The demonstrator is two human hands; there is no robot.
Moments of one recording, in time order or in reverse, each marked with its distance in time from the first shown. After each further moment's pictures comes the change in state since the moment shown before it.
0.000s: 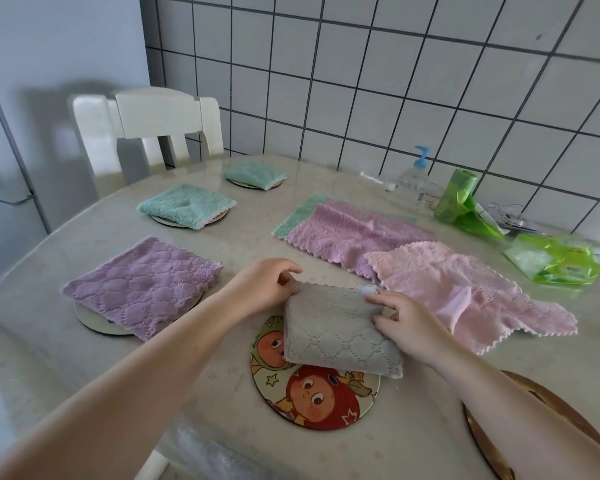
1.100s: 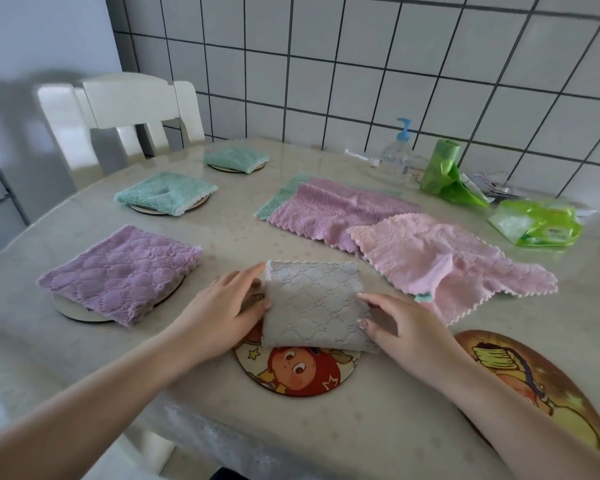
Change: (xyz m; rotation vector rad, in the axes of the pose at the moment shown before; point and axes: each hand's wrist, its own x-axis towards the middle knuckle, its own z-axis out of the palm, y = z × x) left_hand -0.076 -0.006 0.014 0.120 0.084 0.051; right_hand -0.059 0.012 0.007 -0.109 0.106 -0.141
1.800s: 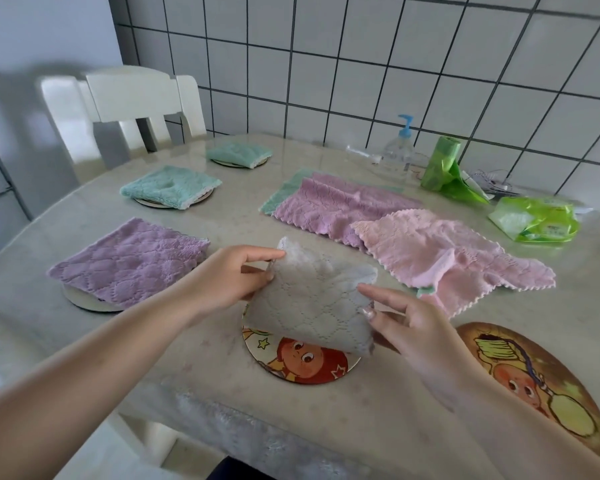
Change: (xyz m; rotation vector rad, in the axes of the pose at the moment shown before) left_hand 0.009 0.016 -0.034 -0.587 -0.118 -0.098; right_hand -0.023 -0.040 -0.004 0.648 0.065 0.162
